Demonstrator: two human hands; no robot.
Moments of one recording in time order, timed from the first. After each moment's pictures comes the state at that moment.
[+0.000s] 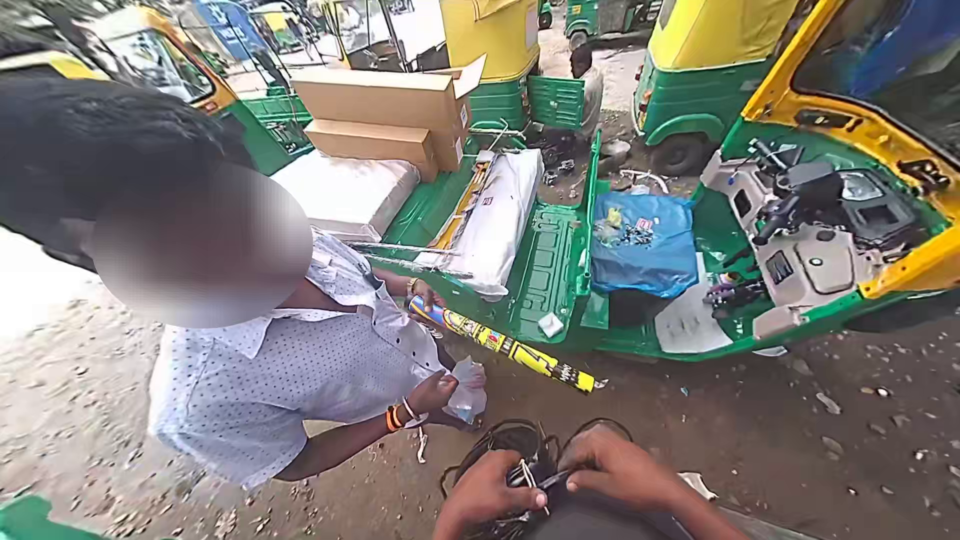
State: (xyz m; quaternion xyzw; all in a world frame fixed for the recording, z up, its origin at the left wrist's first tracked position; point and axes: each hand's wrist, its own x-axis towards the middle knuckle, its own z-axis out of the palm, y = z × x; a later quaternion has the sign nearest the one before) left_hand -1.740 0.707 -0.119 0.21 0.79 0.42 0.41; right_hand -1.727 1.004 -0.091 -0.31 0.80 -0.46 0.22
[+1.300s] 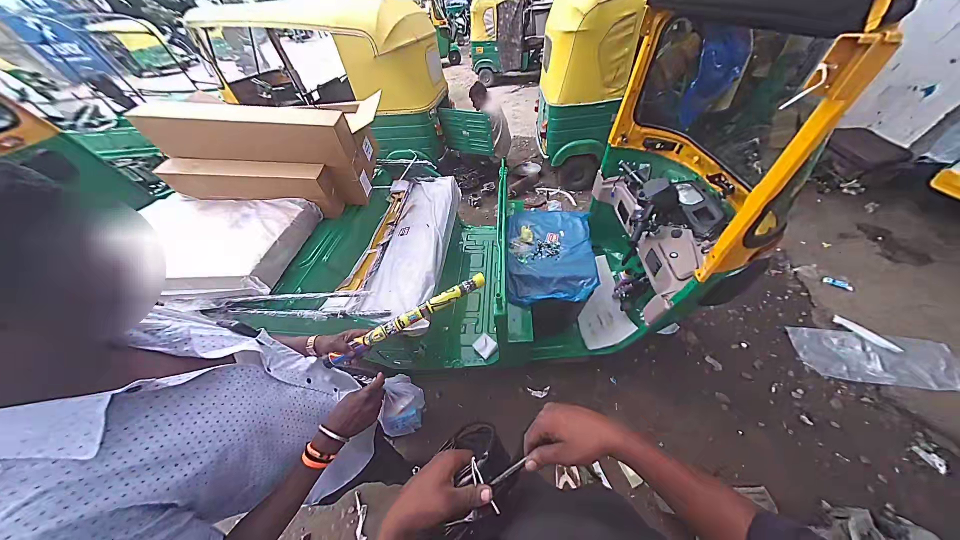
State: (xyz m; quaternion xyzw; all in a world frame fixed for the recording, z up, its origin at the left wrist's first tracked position) left_hand -1.790 0.806 -0.099 0.29 0.73 0.43 0.44; right_hand -1.755 1.125 -0.051 -0.32 0.81 -0.40 0.28
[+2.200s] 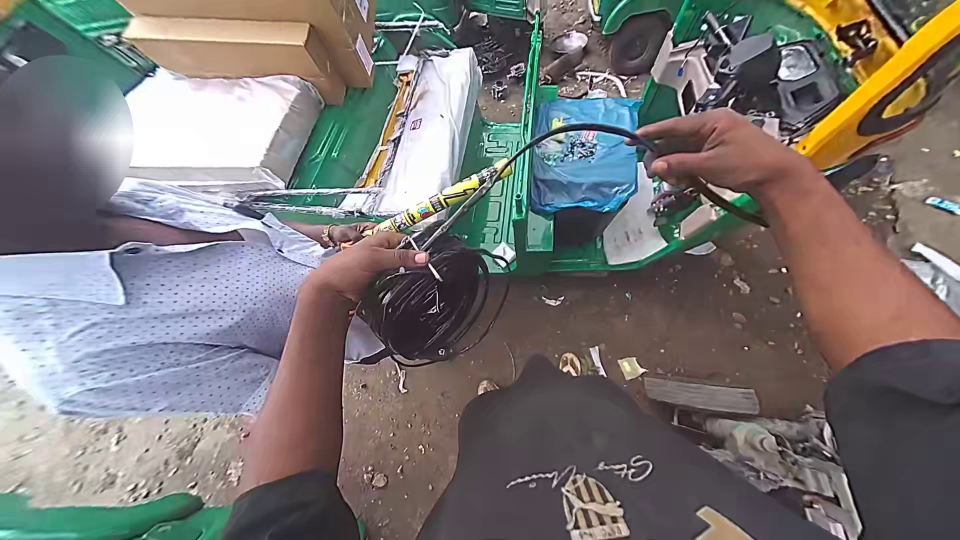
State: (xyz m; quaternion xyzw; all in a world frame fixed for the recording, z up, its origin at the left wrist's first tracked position) left_hand -1.893 0.778 0.051 0.20 0.69 0.57 0.39; right_hand -1.842 1.306 0.061 -0.19 0.82 -0.53 0.03
